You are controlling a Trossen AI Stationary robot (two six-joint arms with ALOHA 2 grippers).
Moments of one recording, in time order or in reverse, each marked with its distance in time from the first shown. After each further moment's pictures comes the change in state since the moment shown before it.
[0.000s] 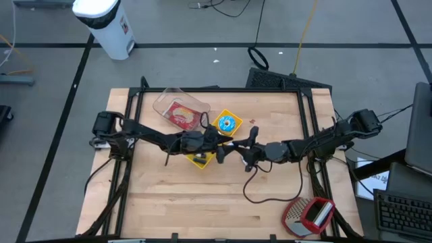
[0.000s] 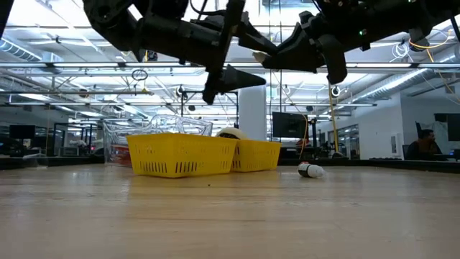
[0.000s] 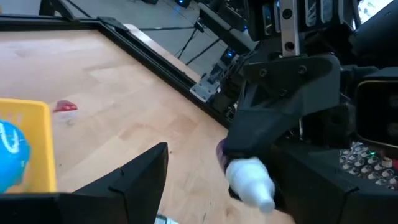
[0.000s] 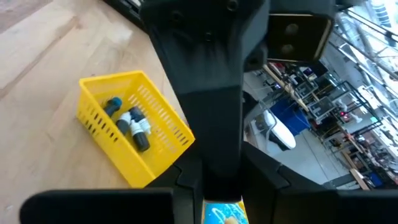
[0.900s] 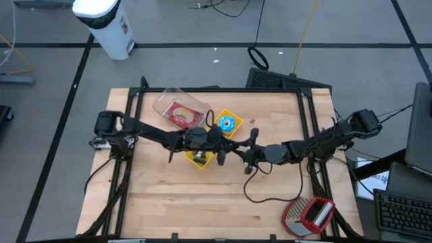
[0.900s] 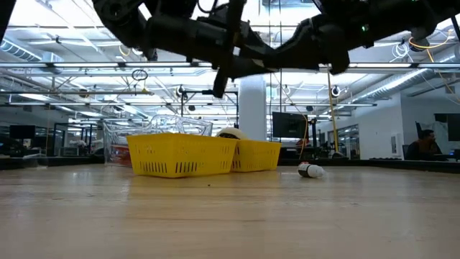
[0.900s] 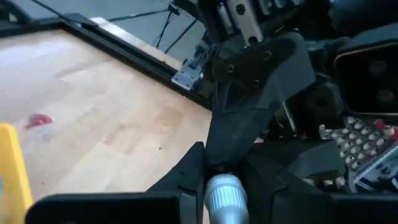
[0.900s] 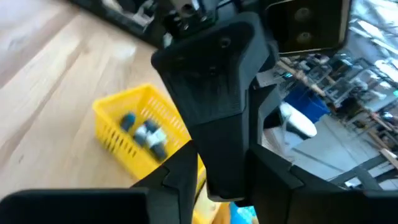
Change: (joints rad) left arm 0.034 0.004 0.055 -0.079 0.144 0.130; right arm 0.024 -0.001 0.002 -0.033 0.003 0.183
